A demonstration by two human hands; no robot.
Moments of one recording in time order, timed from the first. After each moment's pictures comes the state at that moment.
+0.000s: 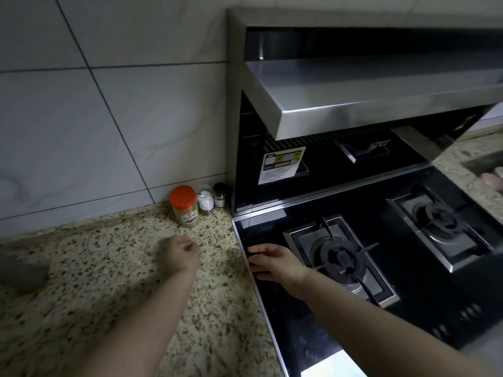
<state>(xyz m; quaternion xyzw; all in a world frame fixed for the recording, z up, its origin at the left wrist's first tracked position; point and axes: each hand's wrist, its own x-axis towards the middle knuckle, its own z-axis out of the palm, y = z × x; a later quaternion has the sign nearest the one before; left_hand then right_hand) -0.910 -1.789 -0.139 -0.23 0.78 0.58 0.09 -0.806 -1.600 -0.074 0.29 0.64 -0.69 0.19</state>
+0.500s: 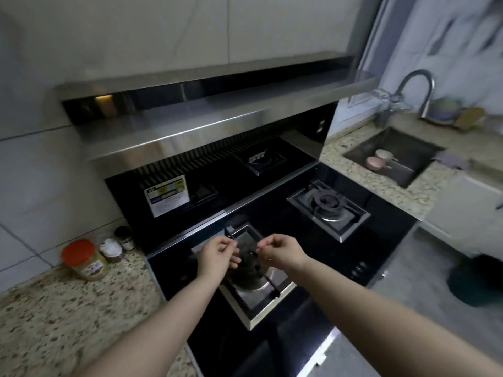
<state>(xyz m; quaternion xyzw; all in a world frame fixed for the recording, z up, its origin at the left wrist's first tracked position) -0.782 -1.554 -0.048 0.11 0.74 0.61 0.25 -0.666 -1.429 0.003 0.36 0.65 -0.67 -0.05</state>
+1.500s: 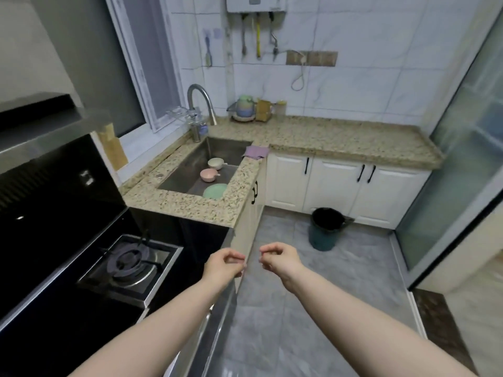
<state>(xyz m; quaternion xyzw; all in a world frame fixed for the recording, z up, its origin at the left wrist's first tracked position) -0.431 -1.101 -0.014 0.40 0.70 0.42 0.43 -0.277 -1.061 0.005 0.56 0.44 -0.61 -0.35</state>
